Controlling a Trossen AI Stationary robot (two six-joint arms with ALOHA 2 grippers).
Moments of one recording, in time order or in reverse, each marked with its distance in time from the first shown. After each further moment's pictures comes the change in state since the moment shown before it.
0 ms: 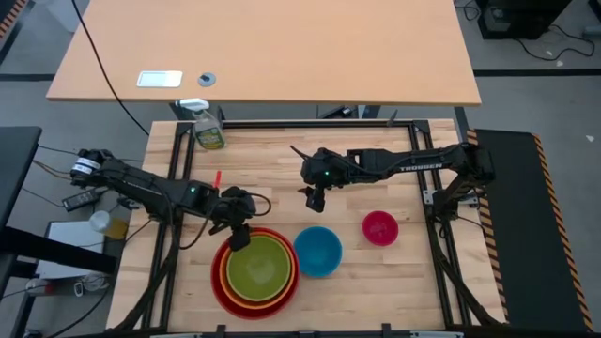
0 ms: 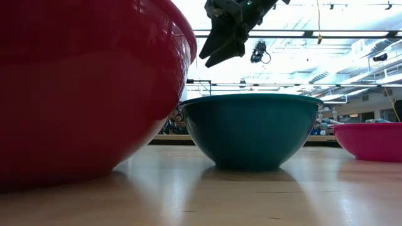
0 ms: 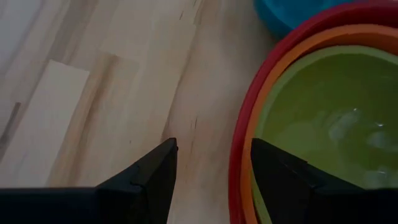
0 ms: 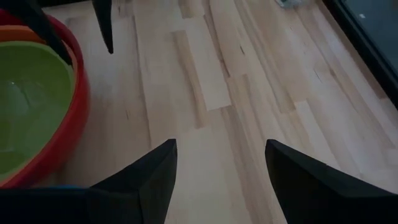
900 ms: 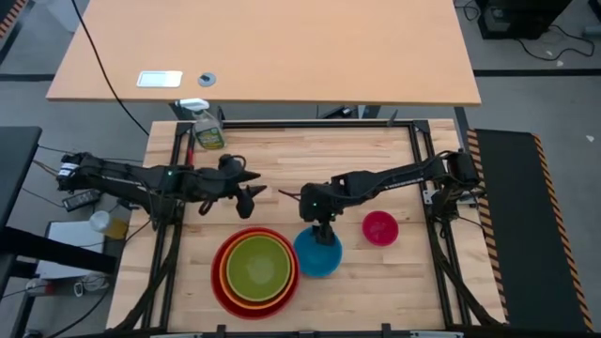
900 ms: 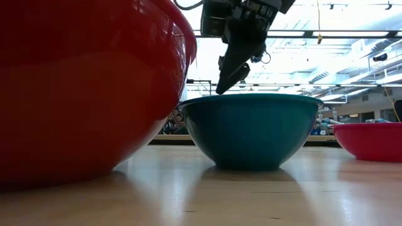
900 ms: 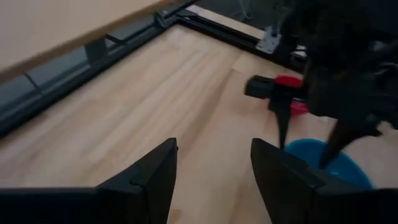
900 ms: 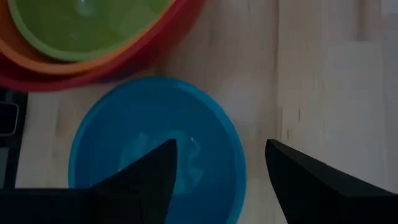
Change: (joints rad) left arm 0.118 -0.208 0.000 0.301 -0.337 0.093; right arm 0.125 0.148 0.012 -0.141 -0.329 -0.010
